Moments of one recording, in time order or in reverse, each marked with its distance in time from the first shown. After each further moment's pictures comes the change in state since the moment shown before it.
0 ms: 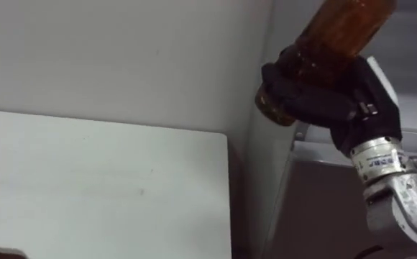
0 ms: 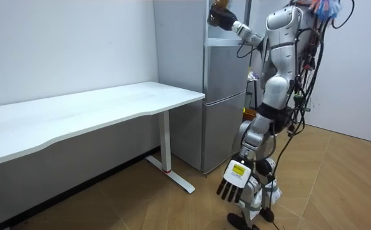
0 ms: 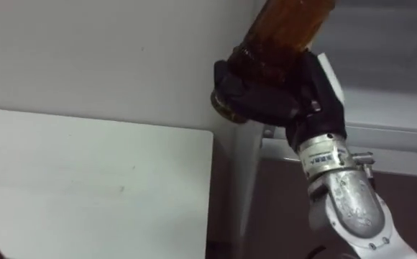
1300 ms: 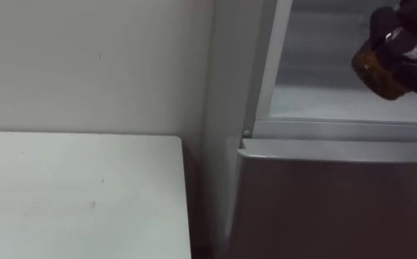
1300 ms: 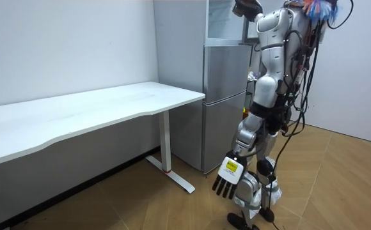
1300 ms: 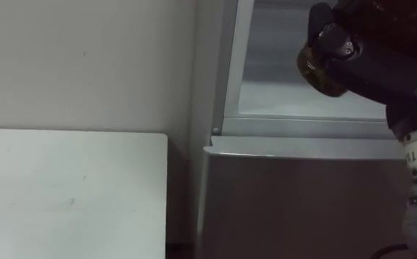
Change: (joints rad) left arm 0.005 -0.006 0.106 0.036 0.060 -0.011 -0.023; right arm 0.174 -0.091 -0.284 -0.142 -0.005 -0.002 0.000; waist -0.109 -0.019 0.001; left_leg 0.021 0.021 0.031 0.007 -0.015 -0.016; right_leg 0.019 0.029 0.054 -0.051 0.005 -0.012
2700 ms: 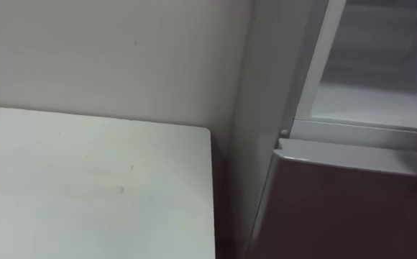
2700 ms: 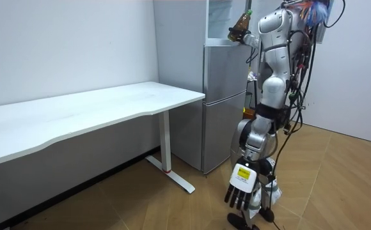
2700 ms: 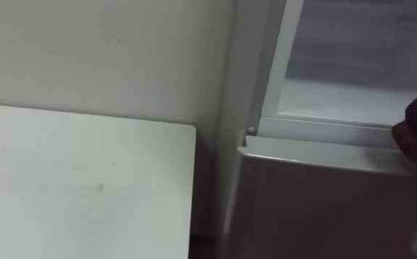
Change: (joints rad) left arm 0.020 0.008 0.021 -0.003 0.155 0.034 0.031; right arm -0.082 0.000 -0.018 0.573 0.127 0.002 -0.435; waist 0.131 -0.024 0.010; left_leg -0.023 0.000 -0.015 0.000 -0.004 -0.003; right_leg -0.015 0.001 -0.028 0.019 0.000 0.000
